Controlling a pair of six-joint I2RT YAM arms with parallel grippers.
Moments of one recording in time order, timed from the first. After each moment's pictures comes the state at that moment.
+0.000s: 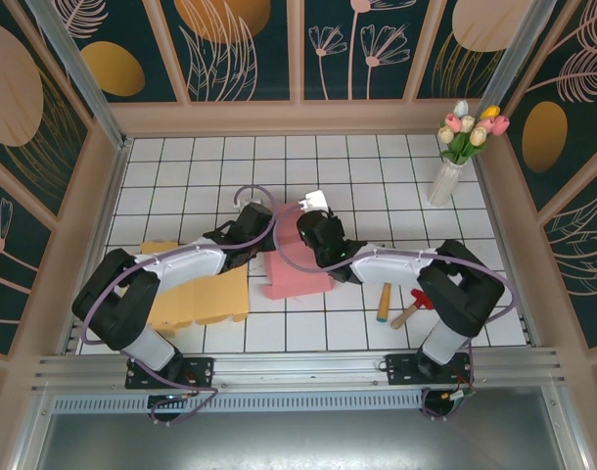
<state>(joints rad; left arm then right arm) -0.67 1.59 0.85 -0.11 -0.22 -0.67 0.88 1.67 0.88 0.25 0.68 0.14</state>
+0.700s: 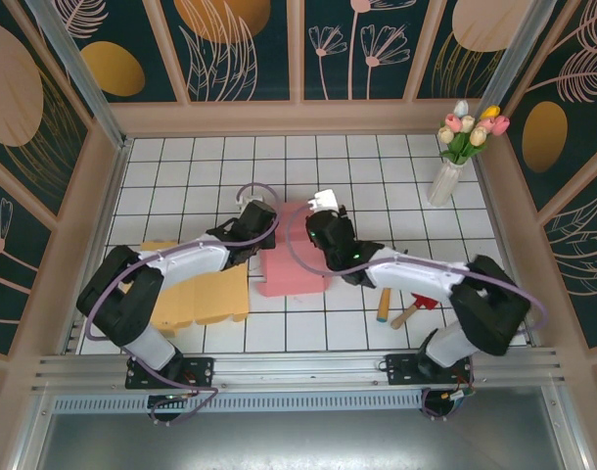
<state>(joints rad) -0.67 1.62 0.91 -0.16 -0.35 -0.54 0.90 1.30 0.84 -0.01 0.65 0.17</state>
